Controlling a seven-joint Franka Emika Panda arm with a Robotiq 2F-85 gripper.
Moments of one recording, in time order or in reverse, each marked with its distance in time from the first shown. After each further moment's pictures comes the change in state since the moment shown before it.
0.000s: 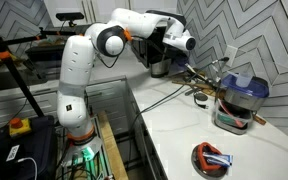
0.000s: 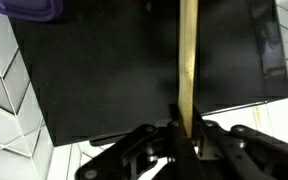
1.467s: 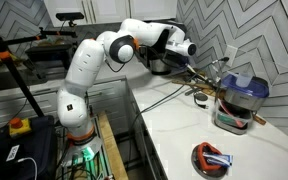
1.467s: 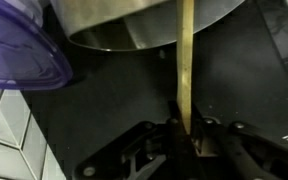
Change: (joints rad) arm 0.027 0.167 -0.001 0.141 -0.090 -0.012 0.205
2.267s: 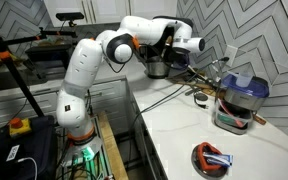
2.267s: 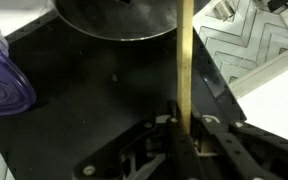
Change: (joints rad) arm -0.080 -0.036 -0.023 0.022 -0.164 -0.308 0.076
